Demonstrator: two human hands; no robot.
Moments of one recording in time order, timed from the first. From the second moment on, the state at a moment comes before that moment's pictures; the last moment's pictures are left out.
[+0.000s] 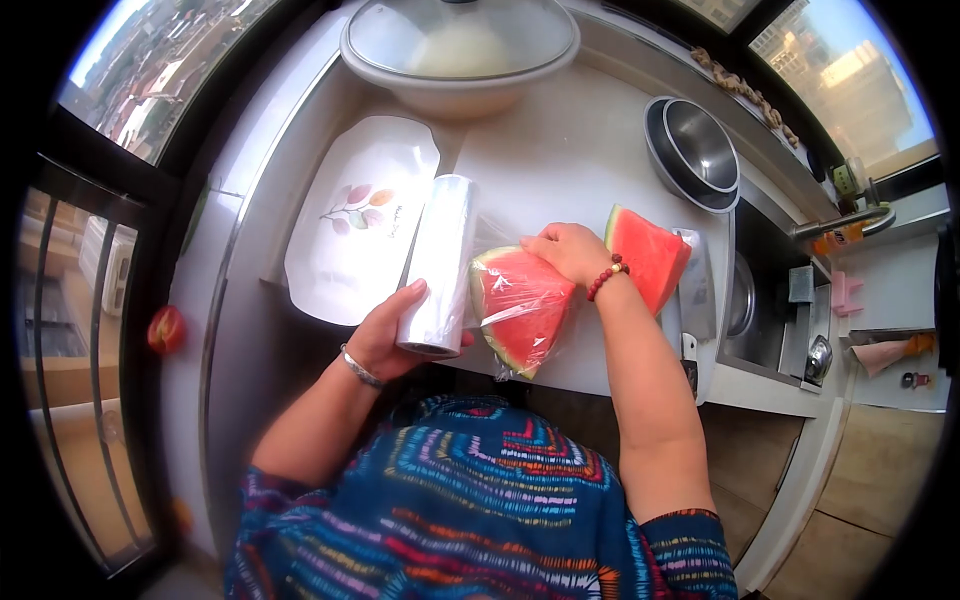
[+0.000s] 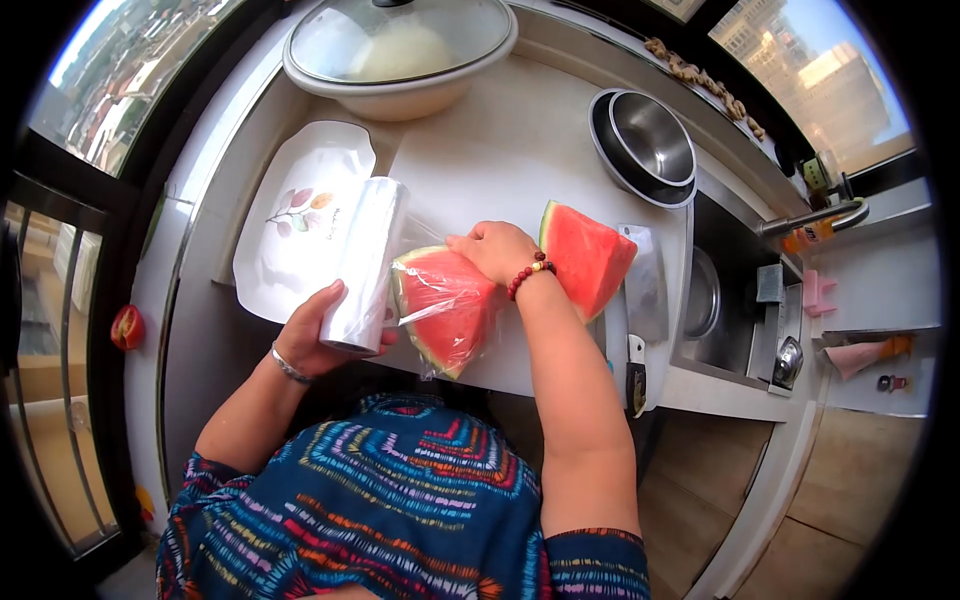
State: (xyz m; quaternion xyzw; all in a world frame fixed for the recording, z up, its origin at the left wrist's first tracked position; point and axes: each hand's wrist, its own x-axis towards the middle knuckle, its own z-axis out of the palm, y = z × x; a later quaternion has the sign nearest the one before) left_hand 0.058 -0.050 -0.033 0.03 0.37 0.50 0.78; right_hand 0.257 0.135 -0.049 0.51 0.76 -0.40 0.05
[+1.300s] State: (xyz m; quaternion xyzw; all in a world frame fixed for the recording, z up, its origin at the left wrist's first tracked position) left_hand 0.047 0.007 -0.060 0.05 0.41 0.51 0.75; right_hand 0.301 -0.005 -0.052 0.35 0.86 -0.12 -0.36
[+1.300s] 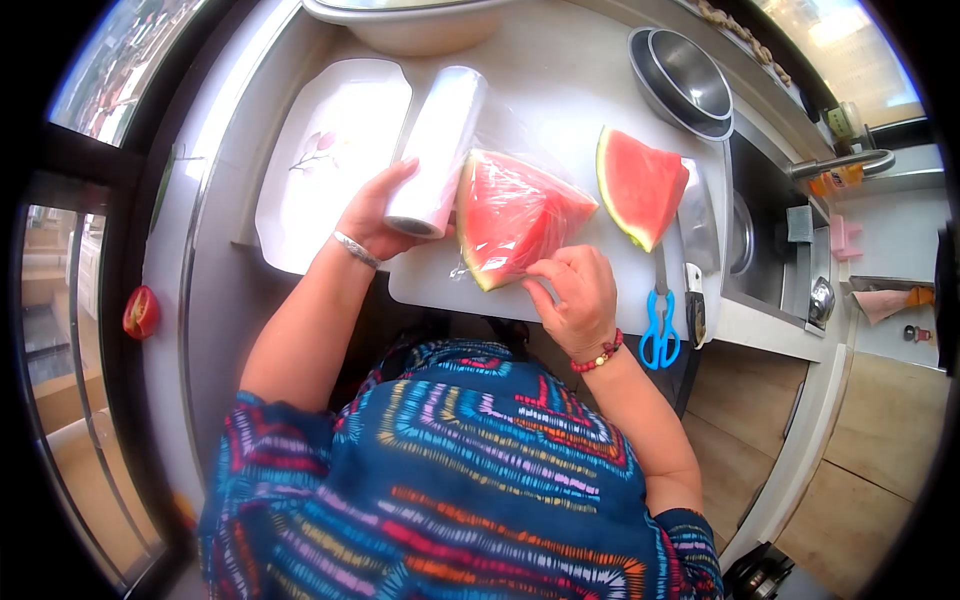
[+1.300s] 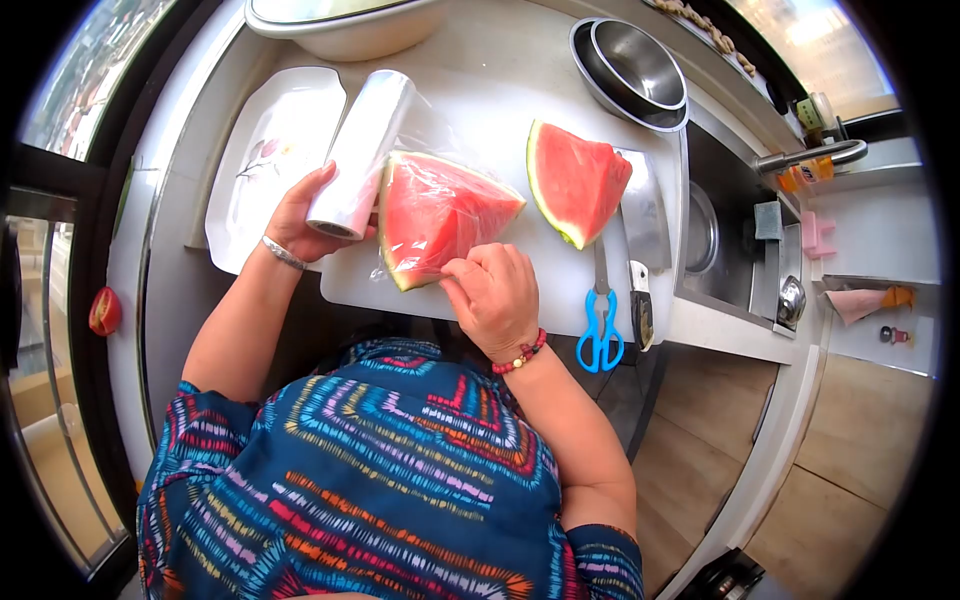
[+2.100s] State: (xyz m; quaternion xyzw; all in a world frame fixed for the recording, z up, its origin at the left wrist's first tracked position) left_hand 0.047 0.011 -0.071 0.05 0.41 0.53 0.74; right_hand 0.299 -0.015 -0.047 0.30 0.87 -0.11 -0.36
